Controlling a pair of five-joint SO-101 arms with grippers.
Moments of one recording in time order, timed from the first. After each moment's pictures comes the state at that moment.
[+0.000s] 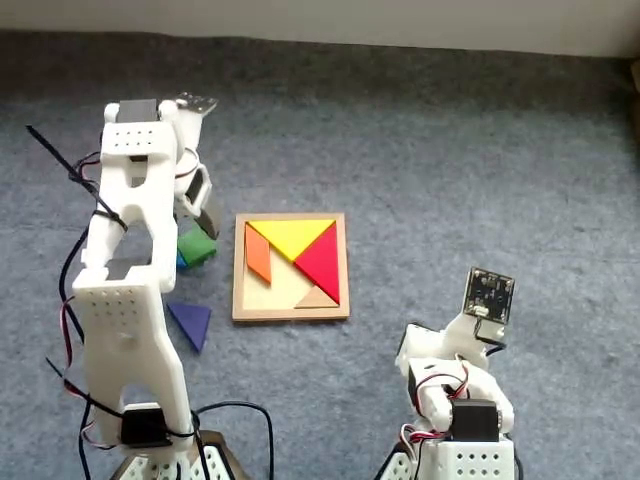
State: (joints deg) left arm -10.4 40.8 -35.6 98.9 -12.4; right arm -6.1 -104.4 95.7 67.5 -12.6
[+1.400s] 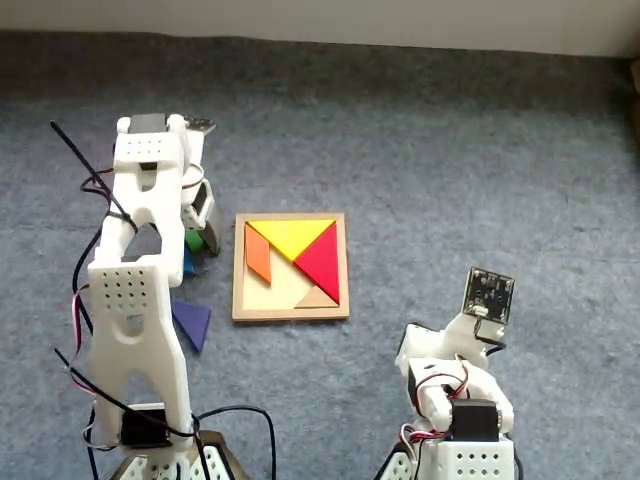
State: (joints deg) left arm -8.5 54.4 -43.8 100.2 -9.3; right arm -6.1 -104.4 95.7 67.5 -12.6
